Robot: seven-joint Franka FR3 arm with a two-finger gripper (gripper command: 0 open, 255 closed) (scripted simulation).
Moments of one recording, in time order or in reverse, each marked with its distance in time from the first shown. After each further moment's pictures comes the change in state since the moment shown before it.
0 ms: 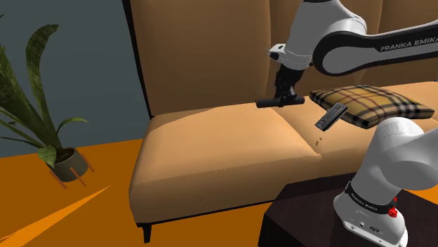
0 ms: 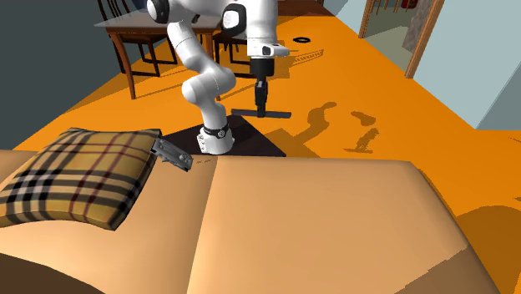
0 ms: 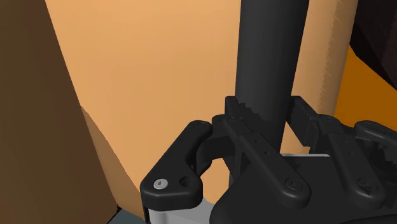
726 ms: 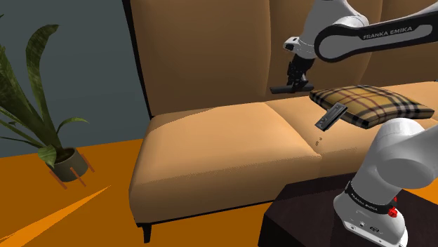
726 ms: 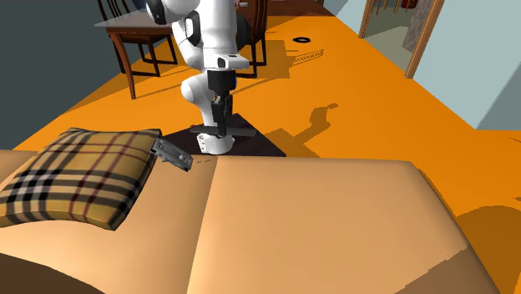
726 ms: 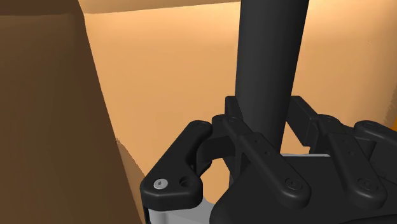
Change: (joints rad) arm -0.105 0.061 -0.267 0.051 -0.116 0.081 -0.275
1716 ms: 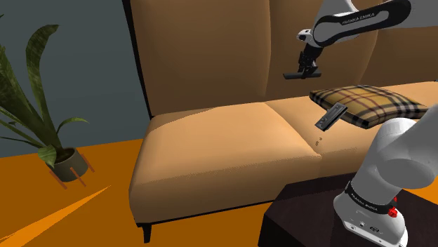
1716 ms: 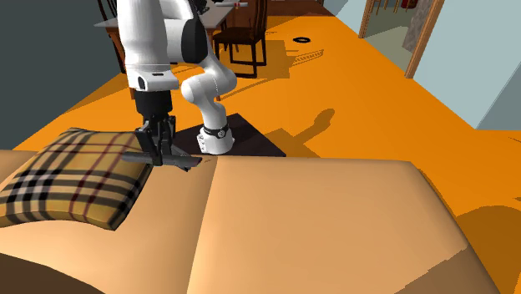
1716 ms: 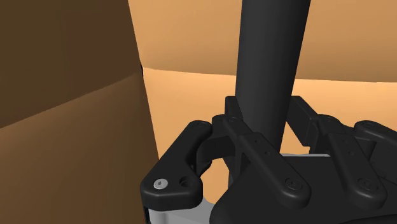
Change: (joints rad) arm 0.015 0.296 -0.367 0.288 0.040 0.104 -0.381
